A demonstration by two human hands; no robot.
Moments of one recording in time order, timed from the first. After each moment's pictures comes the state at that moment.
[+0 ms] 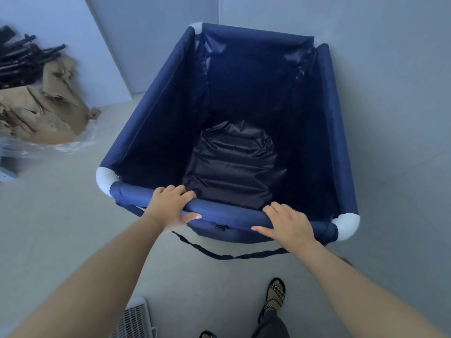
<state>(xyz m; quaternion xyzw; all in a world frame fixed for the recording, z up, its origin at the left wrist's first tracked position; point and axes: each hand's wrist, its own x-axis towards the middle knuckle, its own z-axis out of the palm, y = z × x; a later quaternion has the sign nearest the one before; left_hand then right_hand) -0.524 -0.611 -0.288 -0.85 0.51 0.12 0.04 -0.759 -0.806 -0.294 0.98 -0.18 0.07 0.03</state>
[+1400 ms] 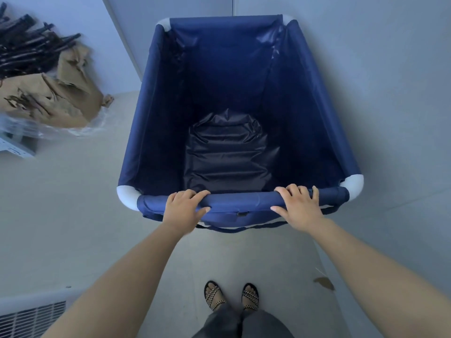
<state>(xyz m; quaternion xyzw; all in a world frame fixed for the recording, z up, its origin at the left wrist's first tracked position) -0.619 -0.776 -0.276 -0.92 0.35 0.15 -0.06 -0.784 -1.036 -0.288 0.97 -0.22 -0.13 -0.06</state>
